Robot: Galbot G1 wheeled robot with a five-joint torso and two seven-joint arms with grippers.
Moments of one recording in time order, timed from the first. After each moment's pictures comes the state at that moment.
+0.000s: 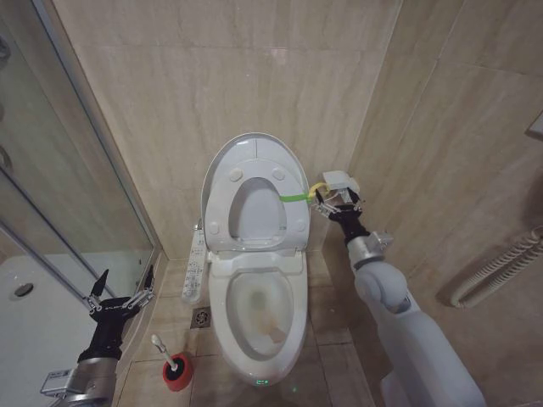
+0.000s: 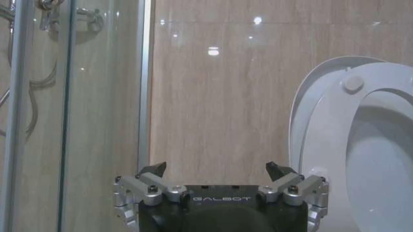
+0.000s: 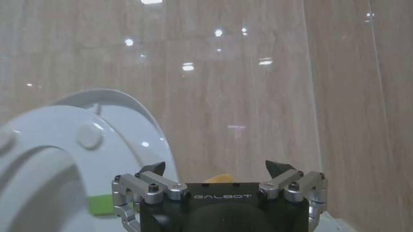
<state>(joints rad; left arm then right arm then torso) 1.64 -1.30 -0.75 -2.15 -0.35 -0.22 -0.04 -0.95 1.19 0.39 1.94 0.44 -0.09 0.14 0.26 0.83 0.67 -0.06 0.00</state>
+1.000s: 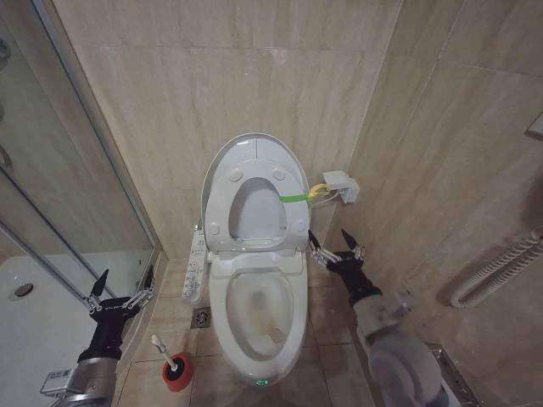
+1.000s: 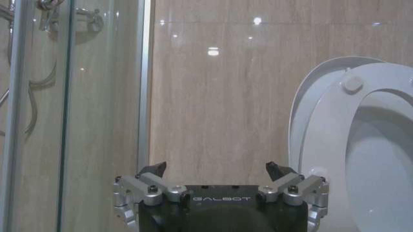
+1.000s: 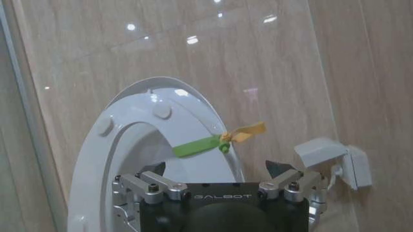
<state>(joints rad) 1.64 -1.30 -0.75 -2.15 -0.35 -0.22 -0.04 -1.40 1.22 0.42 2.28 0.50 -0.11 0.15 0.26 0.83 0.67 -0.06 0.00</state>
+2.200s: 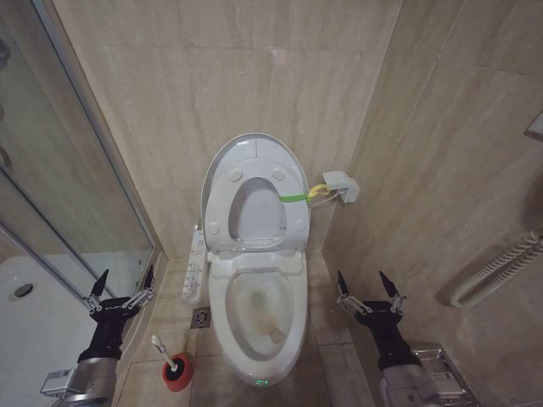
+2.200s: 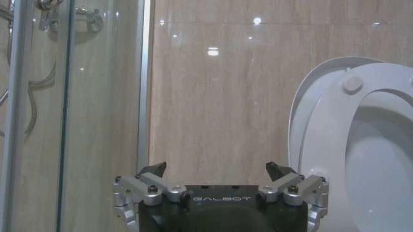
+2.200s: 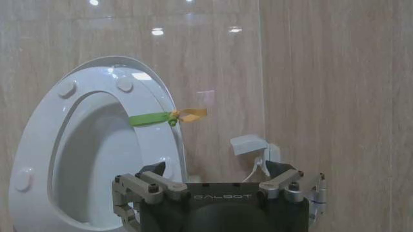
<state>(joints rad) 1.64 -1.30 -0.75 -2.15 -0.35 -0.22 -0.04 -1.79 1.41 0.54 2.35 0.19 0.09 0.11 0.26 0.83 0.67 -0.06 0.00</state>
